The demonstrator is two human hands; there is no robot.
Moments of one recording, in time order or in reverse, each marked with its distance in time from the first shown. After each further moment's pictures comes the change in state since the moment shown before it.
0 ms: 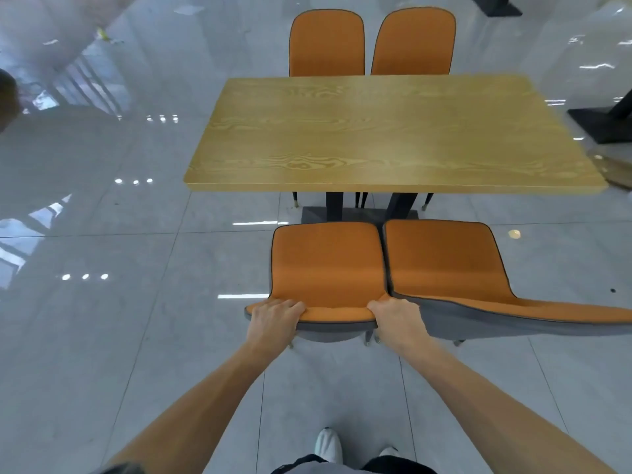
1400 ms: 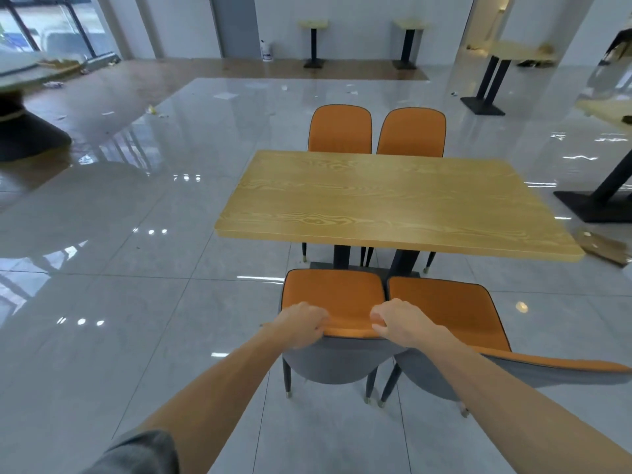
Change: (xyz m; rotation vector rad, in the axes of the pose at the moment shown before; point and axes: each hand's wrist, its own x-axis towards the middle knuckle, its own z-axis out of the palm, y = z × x) left_hand 0.031 0.001 -0.064 -0.246 -0.266 0.049; right_hand -0.002 0.011 -0.085 0.163 -0.013 -0.123
